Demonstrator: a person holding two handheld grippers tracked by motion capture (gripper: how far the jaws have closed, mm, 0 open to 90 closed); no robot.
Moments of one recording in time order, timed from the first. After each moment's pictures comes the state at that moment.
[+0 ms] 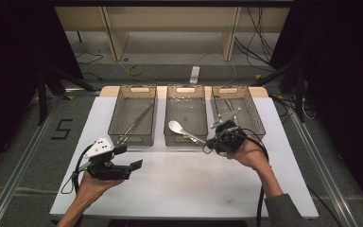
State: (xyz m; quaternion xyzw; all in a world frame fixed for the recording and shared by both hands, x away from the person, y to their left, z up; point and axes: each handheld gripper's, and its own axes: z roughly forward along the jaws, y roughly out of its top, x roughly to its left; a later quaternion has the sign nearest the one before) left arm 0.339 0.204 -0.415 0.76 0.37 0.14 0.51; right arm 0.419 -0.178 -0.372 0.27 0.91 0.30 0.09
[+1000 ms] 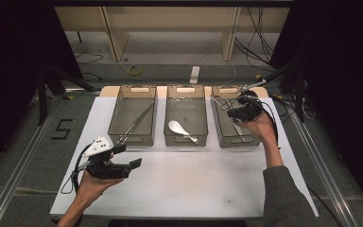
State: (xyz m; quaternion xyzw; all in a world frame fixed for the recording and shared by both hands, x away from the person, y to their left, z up) left arm 0.341 0.206 -0.415 0.76 0.38 0.14 0.51; right arm 0.512 -0.240 -0.367 0.44 0.83 0.31 0.15
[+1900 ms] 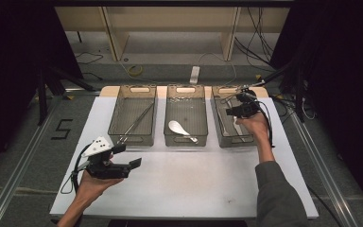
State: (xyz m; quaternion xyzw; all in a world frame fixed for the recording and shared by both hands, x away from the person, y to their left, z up) left arm 0.341 0.207 -0.415 0.76 0.38 0.14 0.51; right arm 0.537 -0.243 -0.390 0.51 0.79 0.31 0.14
